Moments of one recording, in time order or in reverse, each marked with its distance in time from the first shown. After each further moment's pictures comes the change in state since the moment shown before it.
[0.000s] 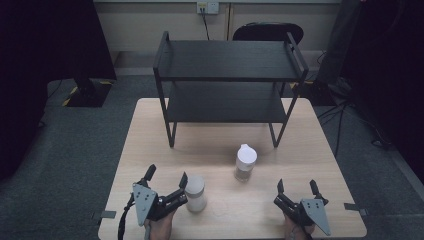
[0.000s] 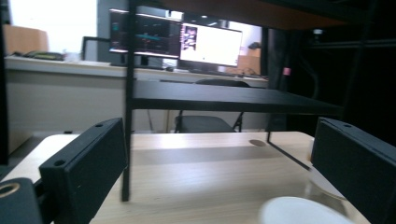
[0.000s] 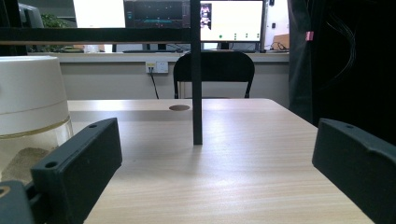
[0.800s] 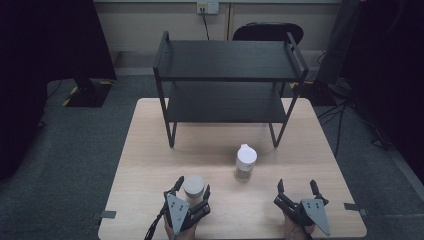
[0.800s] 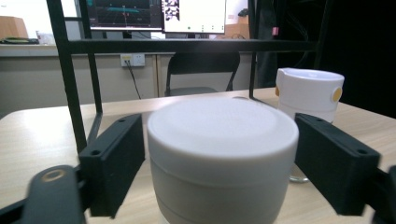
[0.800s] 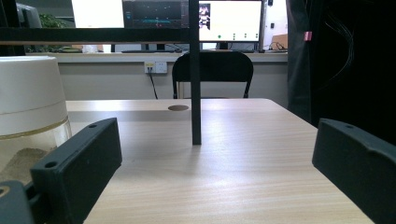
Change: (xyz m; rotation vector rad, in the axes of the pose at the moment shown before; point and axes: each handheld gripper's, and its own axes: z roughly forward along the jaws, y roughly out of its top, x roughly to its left) left arm -0.040 -0.039 0.006 0.113 -0.024 0.081; right arm 0.001 0.000 0.000 0.000 -0.004 0.000
